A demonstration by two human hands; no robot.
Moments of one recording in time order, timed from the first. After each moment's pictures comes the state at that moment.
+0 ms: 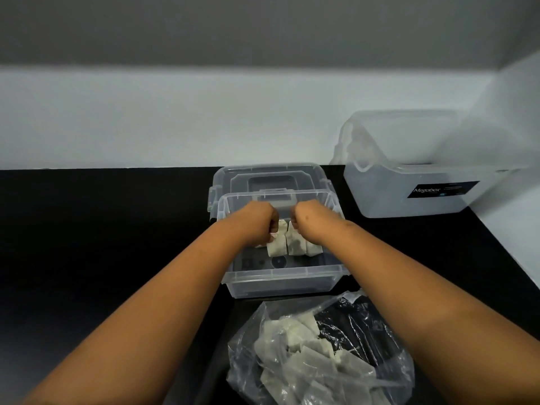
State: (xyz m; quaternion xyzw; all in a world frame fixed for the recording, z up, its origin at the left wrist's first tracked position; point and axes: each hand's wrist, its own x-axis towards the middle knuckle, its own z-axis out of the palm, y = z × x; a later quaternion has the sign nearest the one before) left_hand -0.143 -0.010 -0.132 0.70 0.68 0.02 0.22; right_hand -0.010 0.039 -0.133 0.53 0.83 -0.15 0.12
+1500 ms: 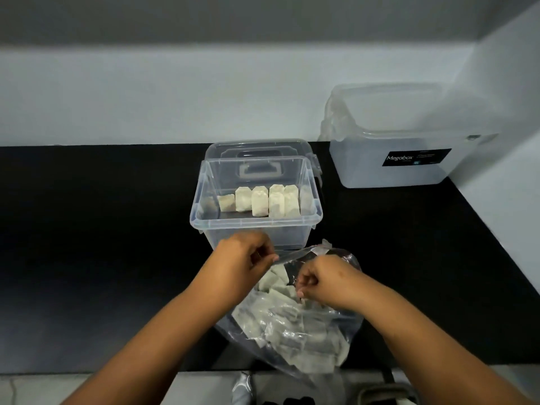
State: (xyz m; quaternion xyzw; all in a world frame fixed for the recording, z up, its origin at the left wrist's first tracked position) left_hand -0.063 -0.177 -0.140 0.68 0.65 0.28 0.16; right_hand 0.124 -0.106 -0.158 0.44 0.83 -0.34 0.07
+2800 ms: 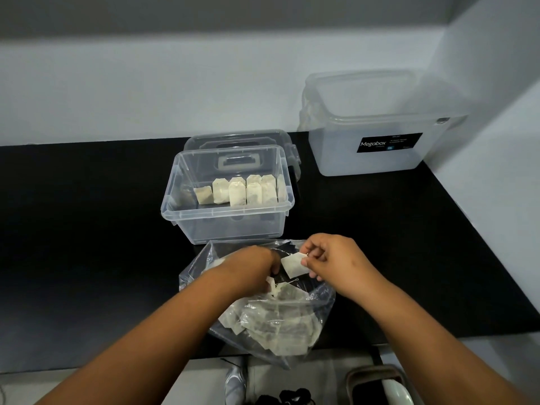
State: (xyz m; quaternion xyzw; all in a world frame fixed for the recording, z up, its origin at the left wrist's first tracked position) left_hand -0.013 -0.134 -0.190 0.74 0.63 -0.08 0.23; right_hand 0.173 -0.106 -0.169 0.52 0.75 -0.39 -0.14
